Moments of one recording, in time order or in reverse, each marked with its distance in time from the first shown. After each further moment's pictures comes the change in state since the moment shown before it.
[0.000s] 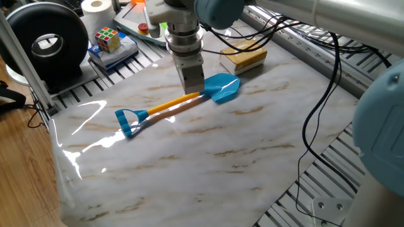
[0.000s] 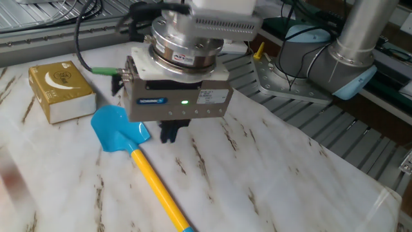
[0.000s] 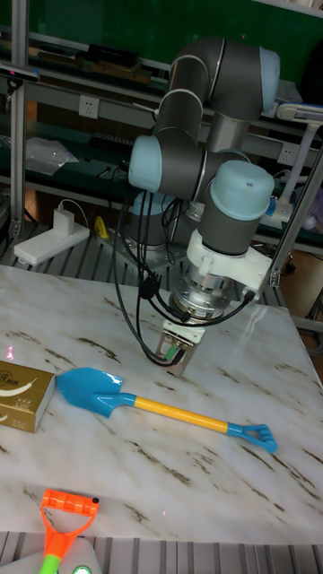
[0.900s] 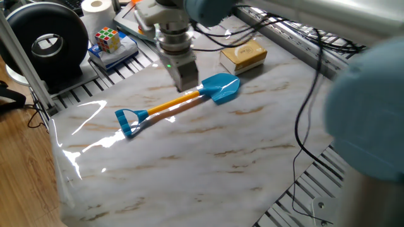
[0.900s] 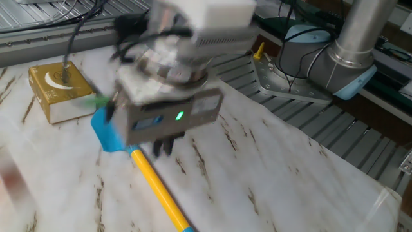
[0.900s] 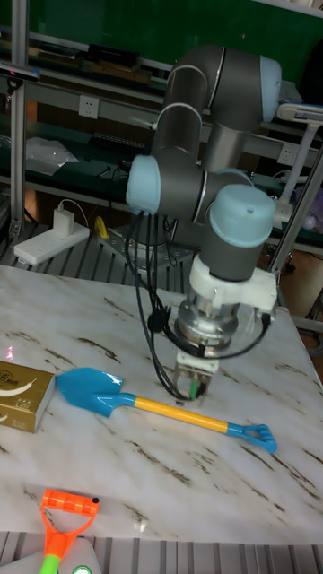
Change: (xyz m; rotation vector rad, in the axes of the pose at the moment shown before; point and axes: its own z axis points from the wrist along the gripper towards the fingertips) arm -0.050 -0.042 0.019 0.019 -0.086 -0.283
